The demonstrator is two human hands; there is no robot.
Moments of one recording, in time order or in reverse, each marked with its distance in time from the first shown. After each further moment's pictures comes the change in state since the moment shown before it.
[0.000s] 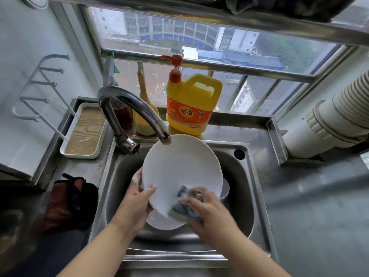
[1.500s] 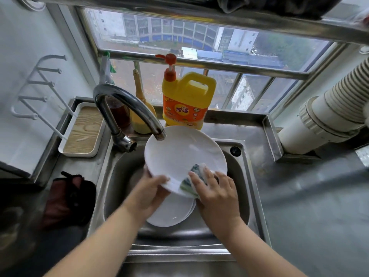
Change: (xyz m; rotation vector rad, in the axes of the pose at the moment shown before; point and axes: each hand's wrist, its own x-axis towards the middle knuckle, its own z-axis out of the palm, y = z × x) left_hand 0.003 0.008 0.036 -0.204 -0.181 -0.111; right_hand 0.009 0.012 -0.009 -0.528 0.491 -0.081
